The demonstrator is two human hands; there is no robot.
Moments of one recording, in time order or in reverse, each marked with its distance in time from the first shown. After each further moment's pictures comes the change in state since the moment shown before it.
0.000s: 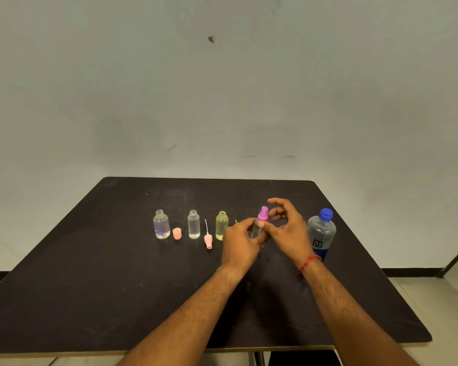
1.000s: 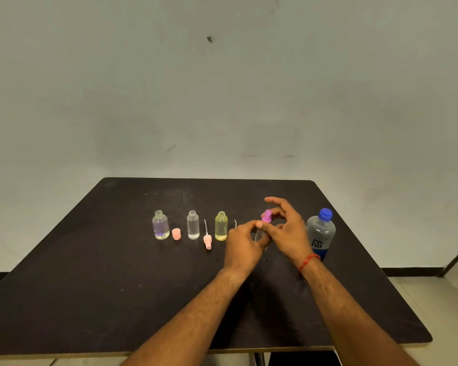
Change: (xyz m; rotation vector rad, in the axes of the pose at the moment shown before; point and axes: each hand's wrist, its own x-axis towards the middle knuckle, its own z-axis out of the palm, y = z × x) left_hand -0.002 0.003 0.004 0.016 -0.020 0.013; right_hand 0.003 0.001 0.000 0.008 -0.046 -0.005
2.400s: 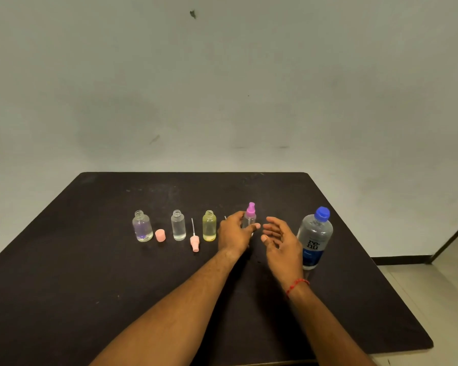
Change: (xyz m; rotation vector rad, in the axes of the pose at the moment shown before) left_hand 0.062 -0.061 0.041 0.092 -0.066 -0.228; right_hand -0.017 0.055 0.017 0.044 0.191 0.173
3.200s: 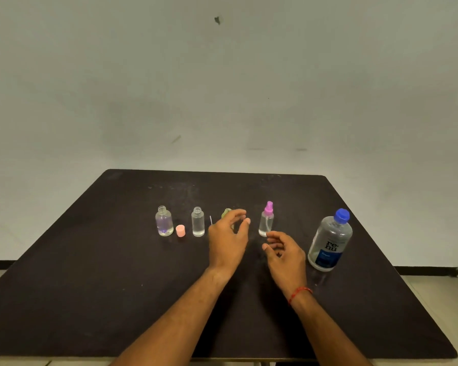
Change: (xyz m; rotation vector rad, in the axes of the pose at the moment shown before) left_hand -0.054 0.006 -0.064 -0.153 0.327 0.137; right_hand -0.021 0.006 0.026 -0.110 -0.042 -0.008
